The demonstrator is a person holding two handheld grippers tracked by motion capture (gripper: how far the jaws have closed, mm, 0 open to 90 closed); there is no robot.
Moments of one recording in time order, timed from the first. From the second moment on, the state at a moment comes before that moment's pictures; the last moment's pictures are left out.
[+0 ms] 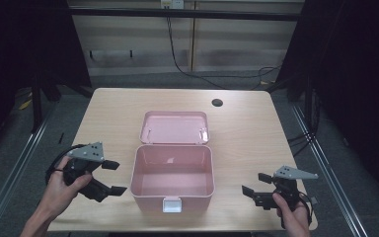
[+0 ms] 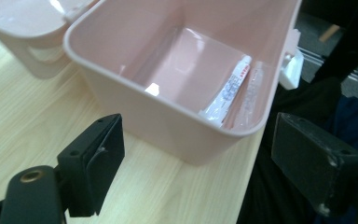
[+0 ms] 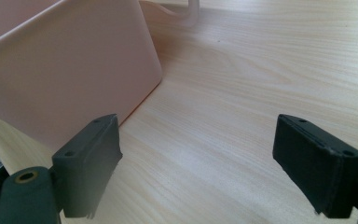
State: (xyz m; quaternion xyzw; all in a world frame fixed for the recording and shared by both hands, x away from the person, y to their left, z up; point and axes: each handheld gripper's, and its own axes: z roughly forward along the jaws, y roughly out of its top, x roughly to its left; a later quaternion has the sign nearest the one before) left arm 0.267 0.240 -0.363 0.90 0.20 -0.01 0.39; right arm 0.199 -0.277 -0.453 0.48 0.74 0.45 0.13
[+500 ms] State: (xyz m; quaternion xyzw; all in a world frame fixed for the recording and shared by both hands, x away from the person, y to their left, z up) left arm 0.253 0.270 -0.410 0.89 0.25 0.03 0.38; right arm 0.199 -0.276 -0.454 0.48 0.74 0.45 0.14
